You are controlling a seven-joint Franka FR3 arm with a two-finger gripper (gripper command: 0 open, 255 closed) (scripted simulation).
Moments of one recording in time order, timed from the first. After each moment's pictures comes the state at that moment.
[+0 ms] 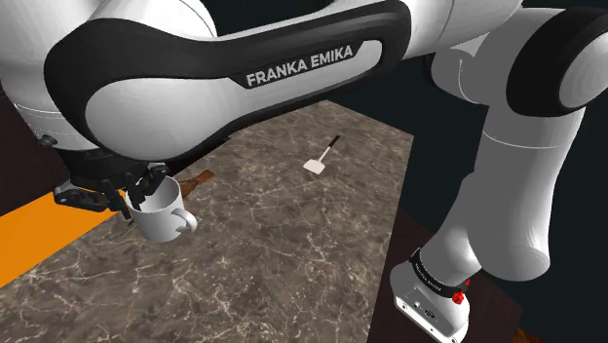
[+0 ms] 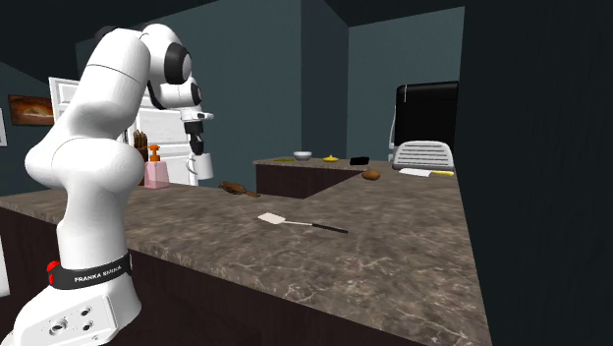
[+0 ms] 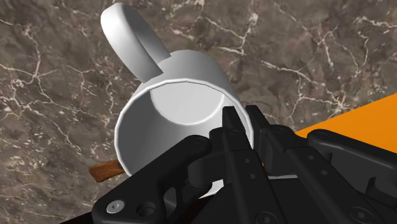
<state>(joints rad) 0.53 0.42 0.56 -1.53 -0.34 1.90 1.17</state>
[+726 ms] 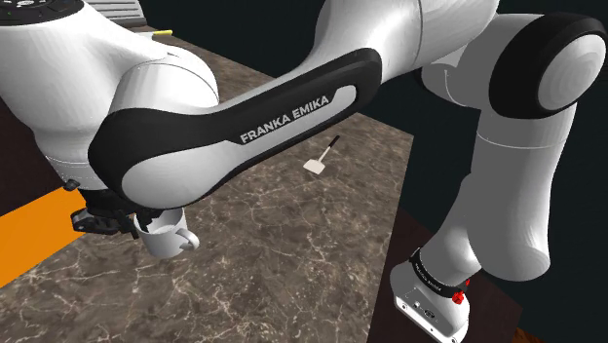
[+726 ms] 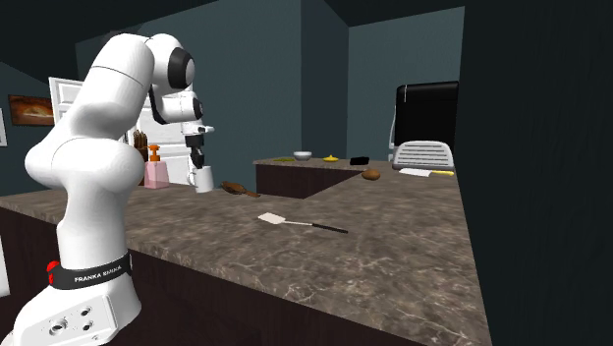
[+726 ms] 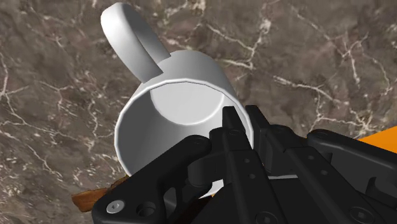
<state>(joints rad) 0.53 0.47 0.55 -1.62 -0.37 2.02 1.20</state>
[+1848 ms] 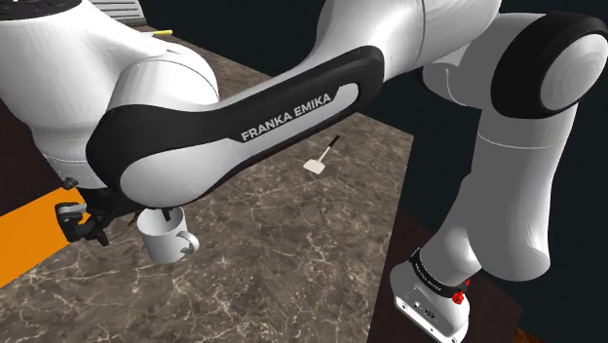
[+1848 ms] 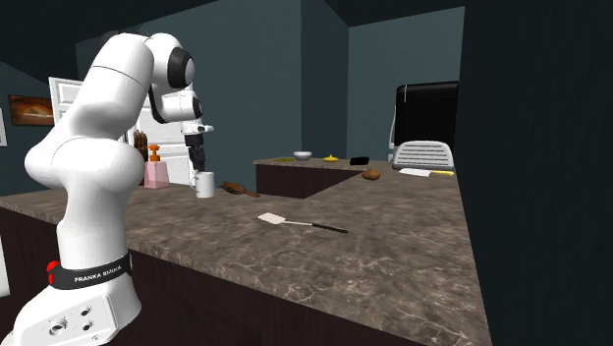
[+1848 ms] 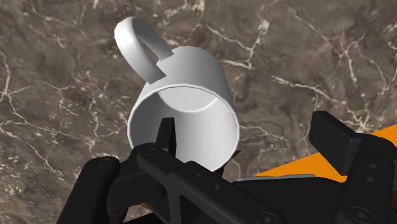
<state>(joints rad) 0.53 0.46 0.55 -1.62 -0.37 2.01 1.20</state>
